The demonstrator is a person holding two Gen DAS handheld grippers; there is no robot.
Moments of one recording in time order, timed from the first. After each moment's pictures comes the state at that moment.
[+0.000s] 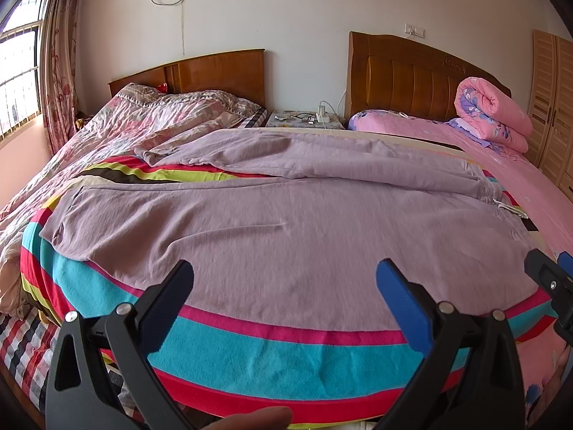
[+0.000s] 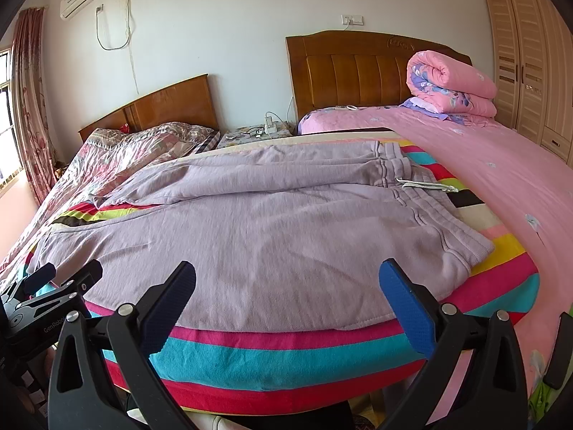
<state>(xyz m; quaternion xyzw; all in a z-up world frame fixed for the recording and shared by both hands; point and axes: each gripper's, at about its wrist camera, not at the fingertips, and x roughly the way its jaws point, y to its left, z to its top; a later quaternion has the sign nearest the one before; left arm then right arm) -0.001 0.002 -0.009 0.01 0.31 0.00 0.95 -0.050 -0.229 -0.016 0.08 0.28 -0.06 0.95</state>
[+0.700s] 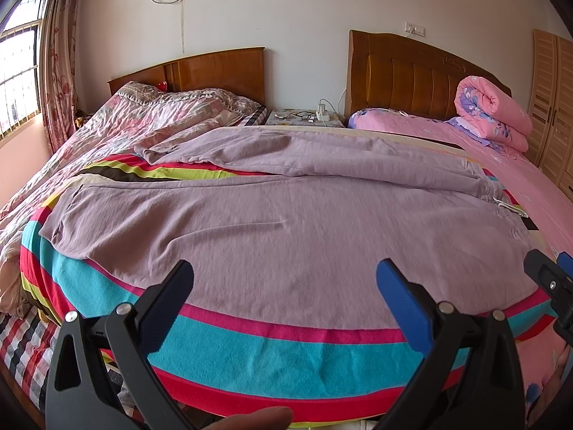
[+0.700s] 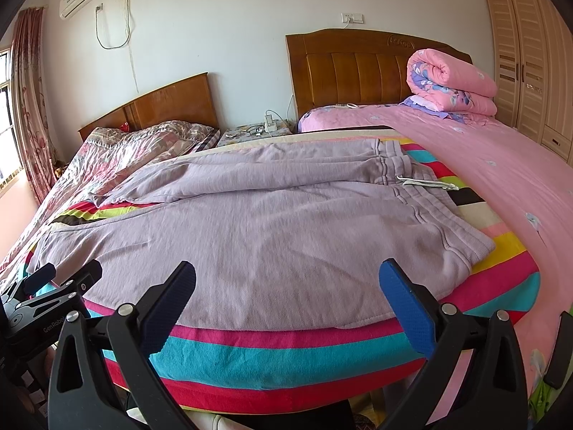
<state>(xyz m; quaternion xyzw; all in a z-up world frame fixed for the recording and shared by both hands) -0.002 0.001 -0.013 0.01 0.31 0.00 0.95 -0.049 -0.230 -0.015 0.09 0.28 -0.06 0.95</state>
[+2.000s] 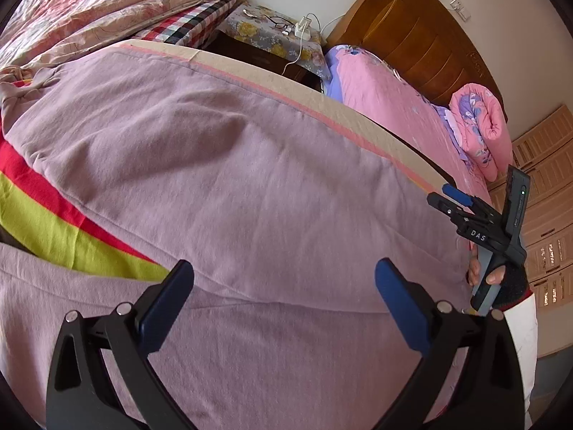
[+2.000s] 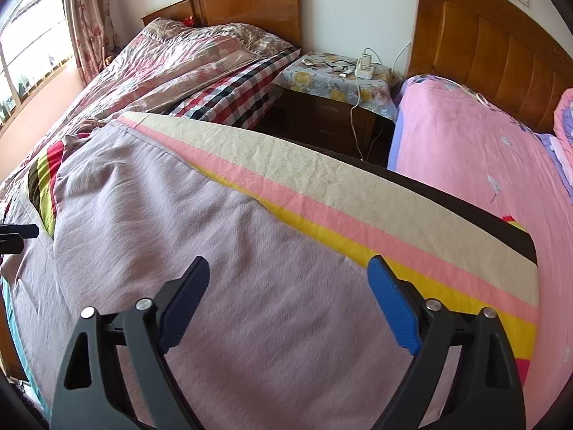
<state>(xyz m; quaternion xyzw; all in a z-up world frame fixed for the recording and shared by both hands) 0.348 0.022 -0.028 -0.18 0.53 -0.13 0.81 0.413 -0.327 -0.049 -0.07 0.46 0.19 0.87</state>
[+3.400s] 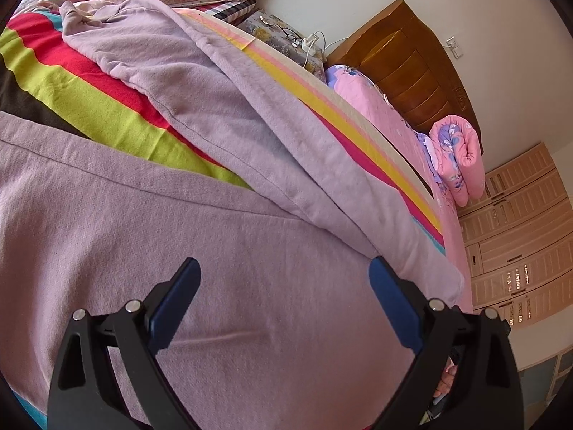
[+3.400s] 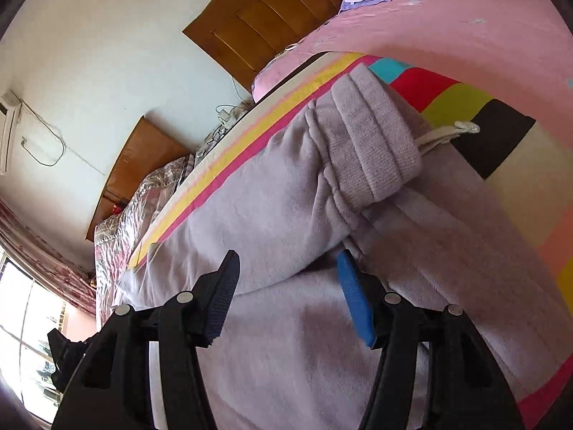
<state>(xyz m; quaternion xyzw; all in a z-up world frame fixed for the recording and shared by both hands) 0.250 0.104 -0.060 -0.27 0.49 -0.15 0.81 0.119 -0.428 -0.092 0.38 0.34 -0.06 0.86</state>
